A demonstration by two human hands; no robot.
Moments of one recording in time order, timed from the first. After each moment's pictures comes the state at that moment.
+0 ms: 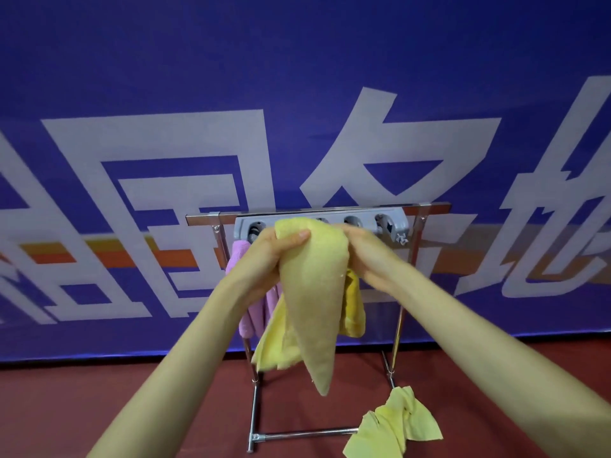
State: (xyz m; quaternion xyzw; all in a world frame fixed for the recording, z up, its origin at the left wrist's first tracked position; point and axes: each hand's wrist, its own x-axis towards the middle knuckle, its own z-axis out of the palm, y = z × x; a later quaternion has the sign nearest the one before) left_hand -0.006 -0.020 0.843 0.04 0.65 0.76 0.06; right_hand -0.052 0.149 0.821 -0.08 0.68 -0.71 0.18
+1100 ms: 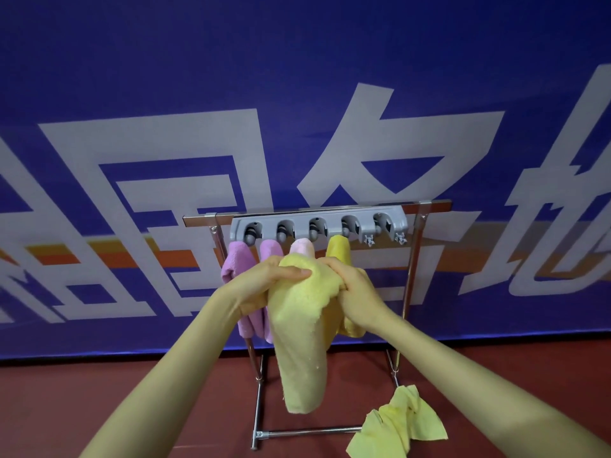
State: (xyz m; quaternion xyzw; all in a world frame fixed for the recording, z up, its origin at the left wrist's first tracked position) left_hand -0.022 -0.027 0.807 0.02 0.69 0.69 0.23; right_hand -0.027 0.161 0.762 -0.21 0.83 -0.51 0.01
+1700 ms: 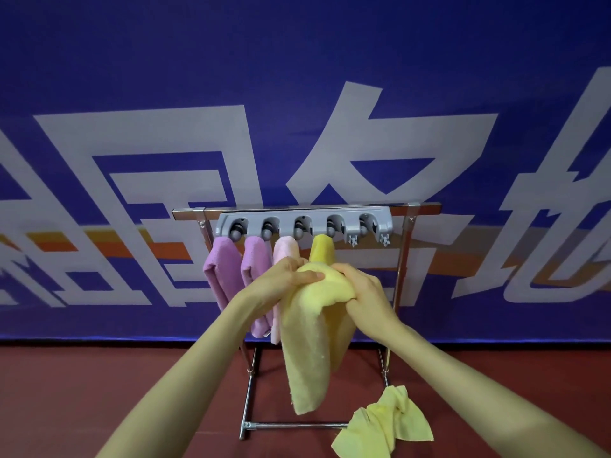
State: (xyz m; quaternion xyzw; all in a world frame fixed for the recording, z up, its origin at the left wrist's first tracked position) left_hand -0.039 0.038 0.781 -0.01 0.76 0.62 0.18; right_hand -0.035 0.224 0.748 -0.21 0.87 -0.45 -0.03
